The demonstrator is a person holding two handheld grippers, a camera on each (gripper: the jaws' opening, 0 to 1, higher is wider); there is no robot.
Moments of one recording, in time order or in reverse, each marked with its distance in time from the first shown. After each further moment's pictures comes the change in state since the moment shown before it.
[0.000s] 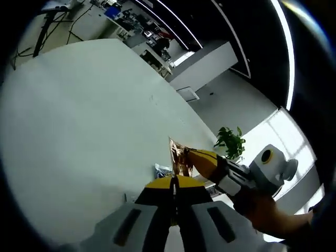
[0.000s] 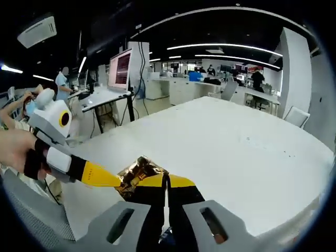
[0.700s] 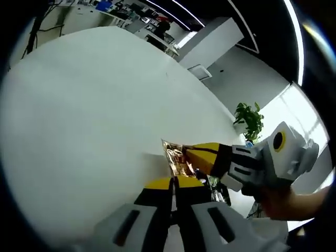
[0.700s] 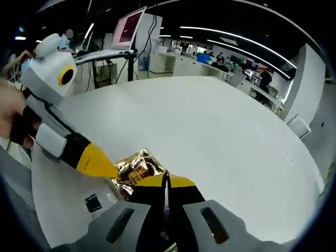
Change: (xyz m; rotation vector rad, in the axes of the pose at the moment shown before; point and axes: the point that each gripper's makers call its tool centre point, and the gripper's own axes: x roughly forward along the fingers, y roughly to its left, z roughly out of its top) left arm 0.043 0.063 -0.020 0.140 0.155 0.113; right arm 0.046 -0.005 -0.062 -0.180 0.185 -0.008
